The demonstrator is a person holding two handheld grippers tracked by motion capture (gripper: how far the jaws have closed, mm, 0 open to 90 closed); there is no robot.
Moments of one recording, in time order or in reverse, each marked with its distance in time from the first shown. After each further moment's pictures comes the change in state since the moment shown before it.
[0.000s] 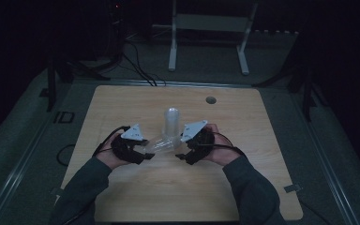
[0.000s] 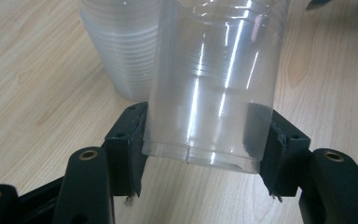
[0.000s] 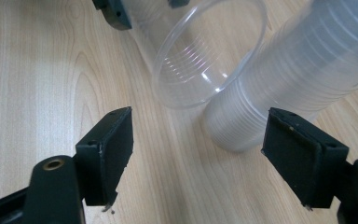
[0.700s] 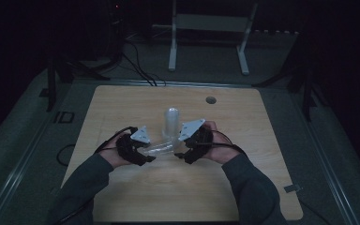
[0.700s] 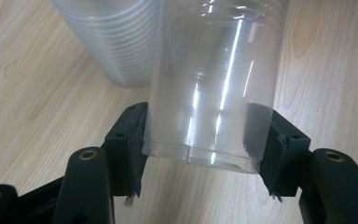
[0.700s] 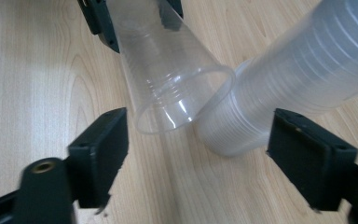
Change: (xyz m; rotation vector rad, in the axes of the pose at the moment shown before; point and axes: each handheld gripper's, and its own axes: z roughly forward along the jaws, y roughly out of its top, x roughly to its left) left arm -0.003 0.011 0.009 0.143 -0.003 0.075; right arm -0.001 0.010 -0.004 0.007 -0.021 -0.029
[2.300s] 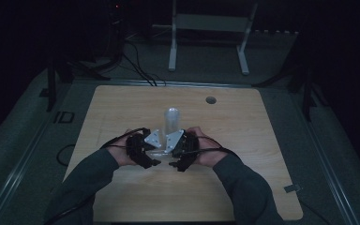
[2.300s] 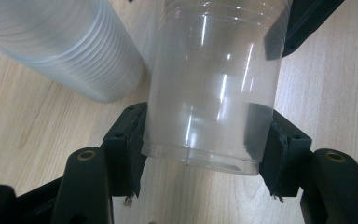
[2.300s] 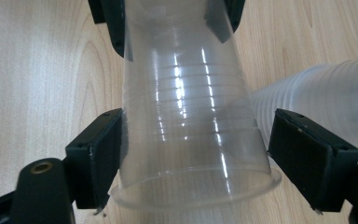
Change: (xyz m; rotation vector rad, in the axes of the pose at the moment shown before) left arm -0.015 0.031 0.008 0.126 -0.036 0.160; right arm 0.022 0.016 0.035 0.148 0.034 -0.169
